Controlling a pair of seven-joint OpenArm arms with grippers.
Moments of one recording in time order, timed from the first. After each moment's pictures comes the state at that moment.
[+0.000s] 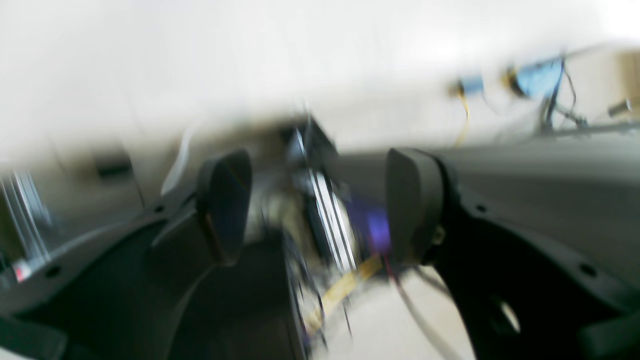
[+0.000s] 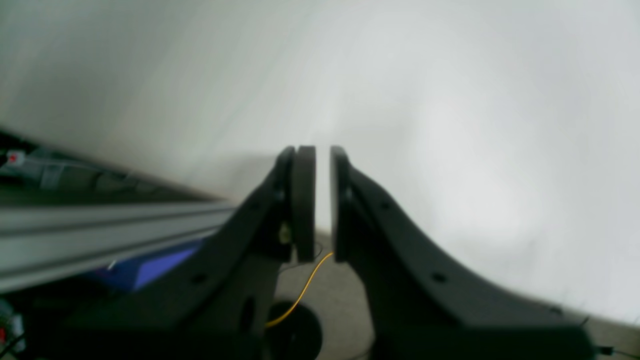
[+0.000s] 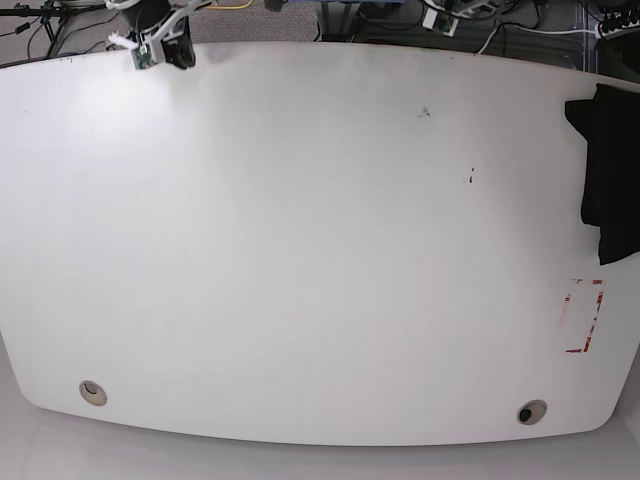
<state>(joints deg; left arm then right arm) 60.6 7.0 -8.6 114.5 4.3 -29.6 20.1 -52.8 5.1 26.3 111.1 11.5 39.0 -17.2</state>
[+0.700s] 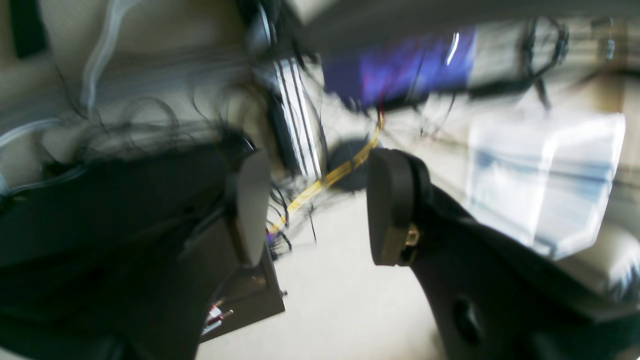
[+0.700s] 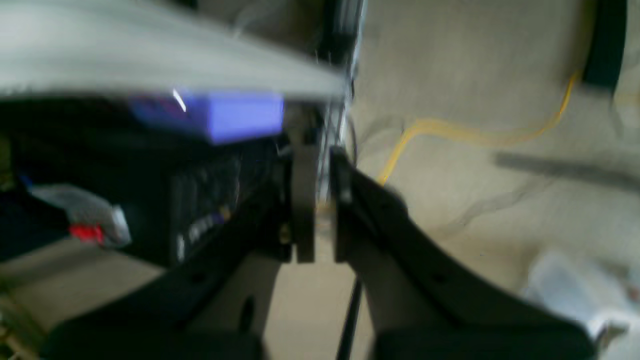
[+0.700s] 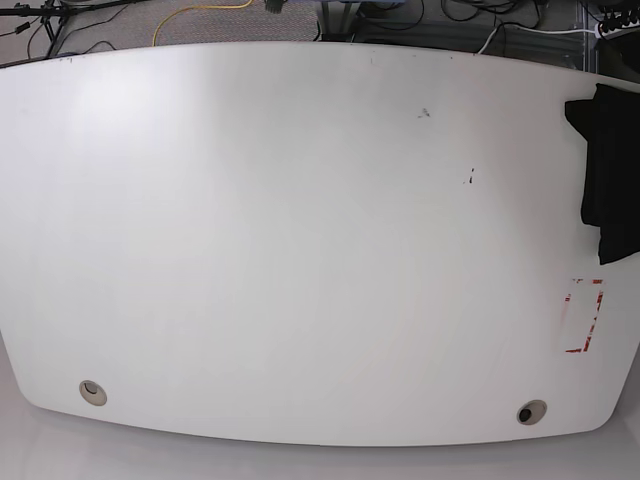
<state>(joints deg) 60.9 -2.0 -7.4 97.4 -3.1 -29.5 20.3 -61.3 -0.3 22.8 95.8 7.7 40.0 -16.9</state>
